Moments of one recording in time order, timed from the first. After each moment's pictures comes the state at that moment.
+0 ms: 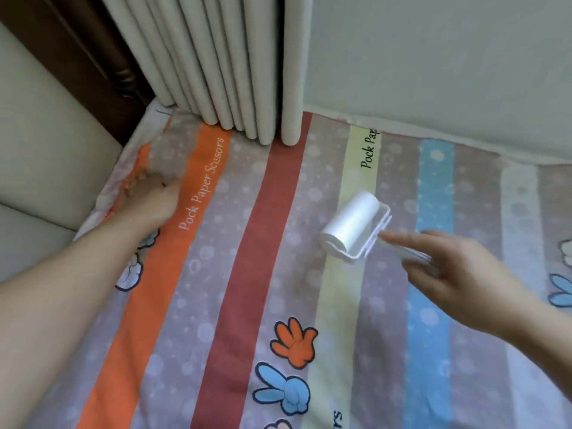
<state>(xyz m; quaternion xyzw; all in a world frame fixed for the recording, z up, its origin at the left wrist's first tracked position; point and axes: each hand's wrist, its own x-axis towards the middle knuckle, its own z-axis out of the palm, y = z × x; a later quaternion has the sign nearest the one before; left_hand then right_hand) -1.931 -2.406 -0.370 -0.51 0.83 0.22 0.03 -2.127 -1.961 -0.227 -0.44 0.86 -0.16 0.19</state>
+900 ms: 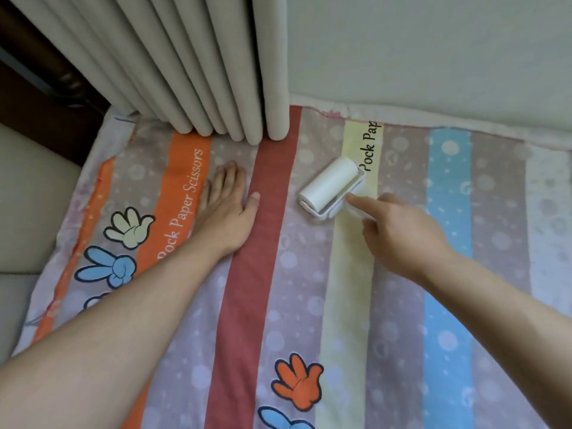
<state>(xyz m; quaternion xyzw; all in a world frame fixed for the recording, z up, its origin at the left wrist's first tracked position) -2.038 -2.307 -0.370 -0.32 0.92 0.19 0.10 -2.174 -2.060 -0.296 -0.38 0.91 -0.09 0.16</state>
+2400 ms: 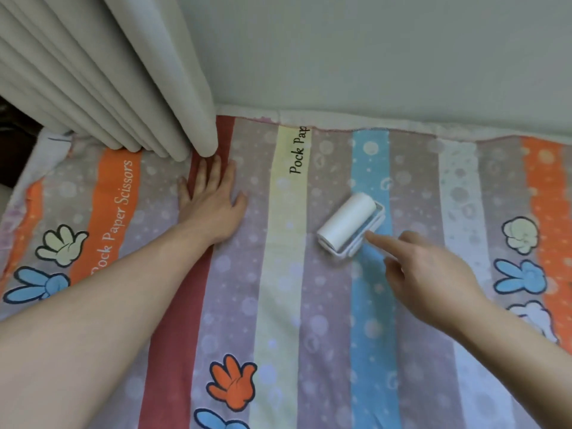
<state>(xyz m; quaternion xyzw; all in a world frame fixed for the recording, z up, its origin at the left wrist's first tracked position) -2.111 -2.247 -0.356 -0.29 0.94 0.12 0.16 -2.189 -1.913 -0.276 -0.34 0.92 -0.04 0.16</state>
